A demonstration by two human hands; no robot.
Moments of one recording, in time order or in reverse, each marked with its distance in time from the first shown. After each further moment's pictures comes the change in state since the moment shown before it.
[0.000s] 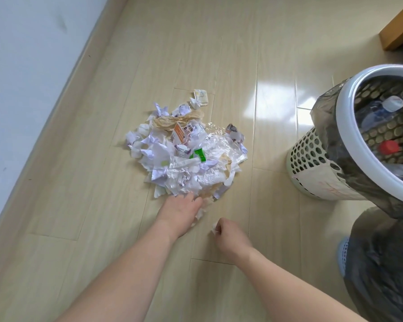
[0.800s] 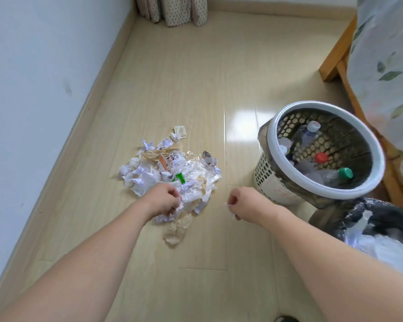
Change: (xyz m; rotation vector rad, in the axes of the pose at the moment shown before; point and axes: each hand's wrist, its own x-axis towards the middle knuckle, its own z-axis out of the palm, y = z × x) left_hand -0.022 -0.013 -0.132 -1.133 -0.116 -0.377; right_hand -0.086 -0.003 -0.176 0.003 0.139 -0.113
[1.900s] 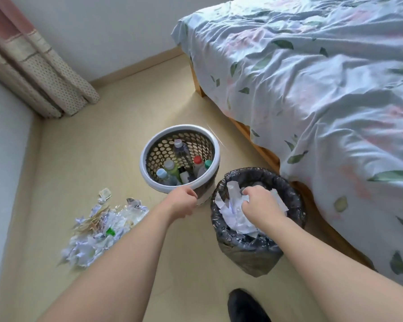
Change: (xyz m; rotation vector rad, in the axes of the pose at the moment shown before) left_hand -0.120 0.261 0.253 0.508 -0.135 0.242; right_hand -0.225 0.247 -0.064 0.313 0.581 0.368
